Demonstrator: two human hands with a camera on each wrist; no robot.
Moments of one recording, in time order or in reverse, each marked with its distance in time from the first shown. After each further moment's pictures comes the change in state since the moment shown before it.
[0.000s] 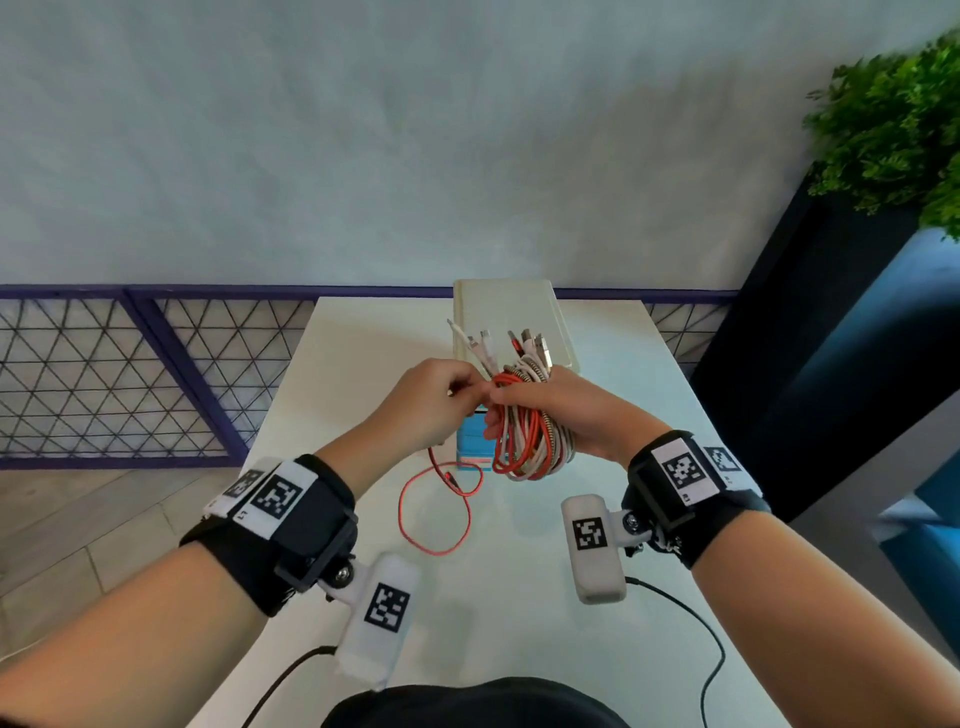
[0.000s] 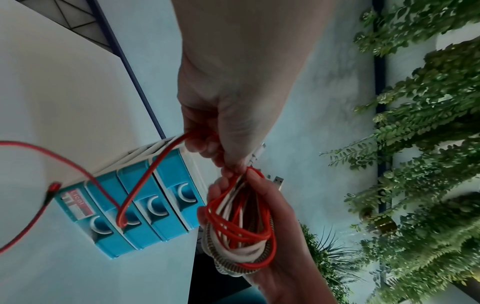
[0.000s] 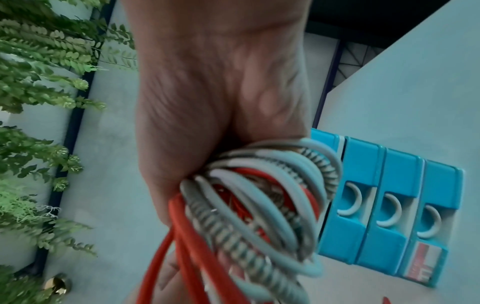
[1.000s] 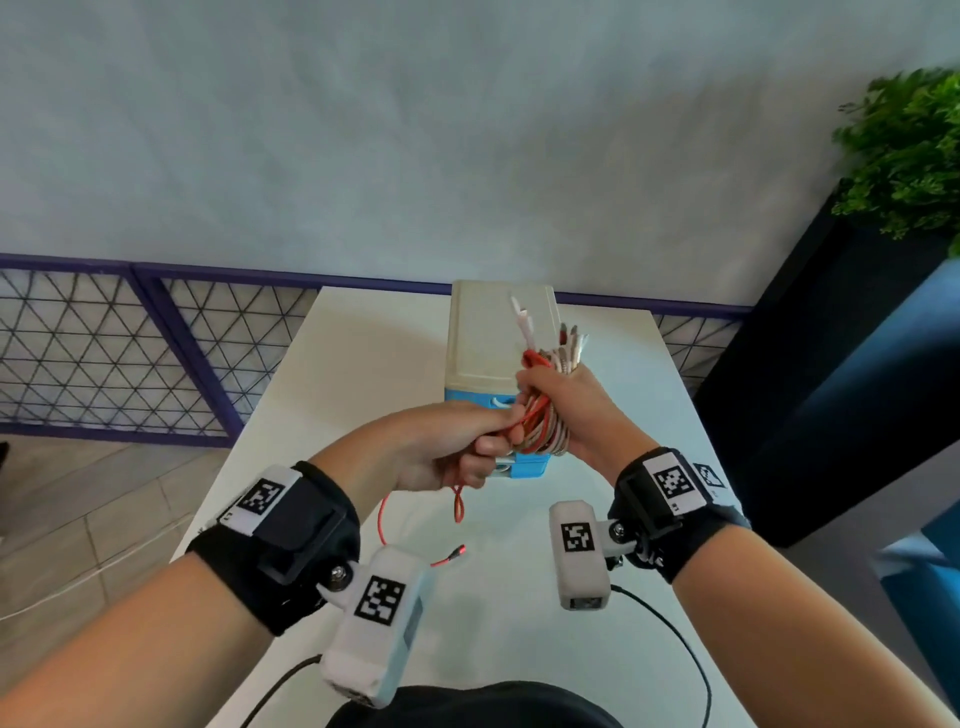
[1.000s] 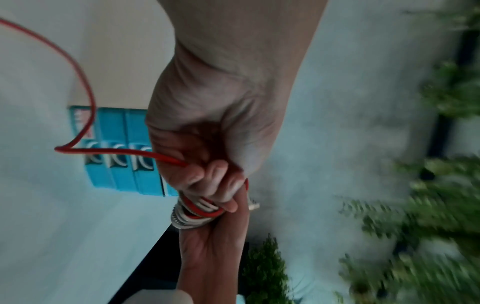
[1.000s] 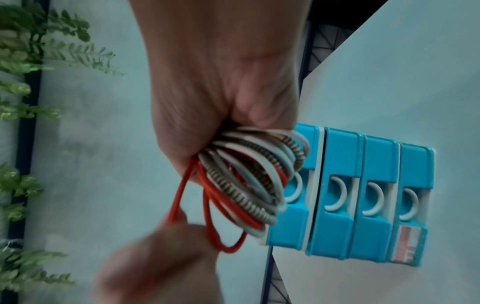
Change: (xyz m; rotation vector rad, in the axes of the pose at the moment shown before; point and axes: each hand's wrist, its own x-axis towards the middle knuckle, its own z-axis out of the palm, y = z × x) left_hand 0.002 0.028 0.023 -0.866 -0.515 -0.481; right_hand 0.024 0.013 -0.029 0.232 0.323 -0.060
